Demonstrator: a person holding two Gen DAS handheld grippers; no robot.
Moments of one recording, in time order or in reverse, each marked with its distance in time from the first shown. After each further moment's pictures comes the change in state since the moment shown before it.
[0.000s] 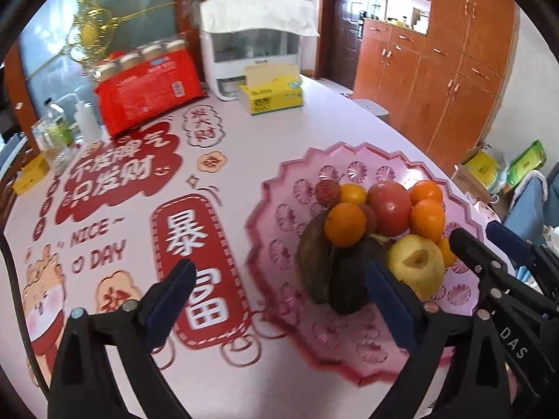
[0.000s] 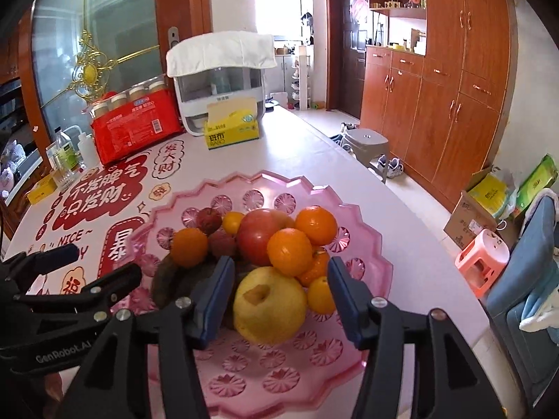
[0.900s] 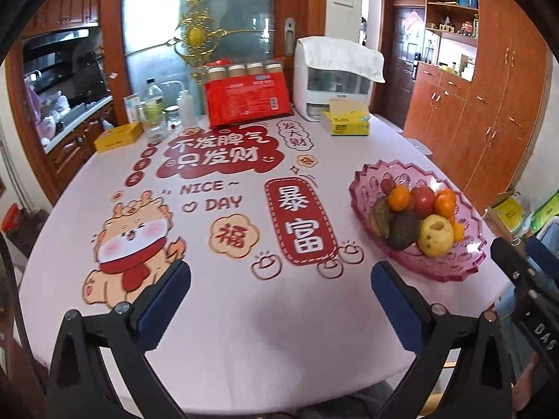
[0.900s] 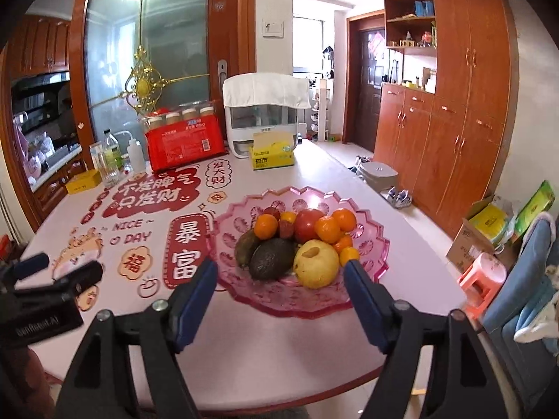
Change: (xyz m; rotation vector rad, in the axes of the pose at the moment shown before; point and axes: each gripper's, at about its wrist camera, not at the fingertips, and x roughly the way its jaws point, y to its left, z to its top) left arm -0.150 0.075 -0.095 -0.177 -0.119 0.176; right arm -0.136 0.047 -0.049 -0.056 -0.122 0.063
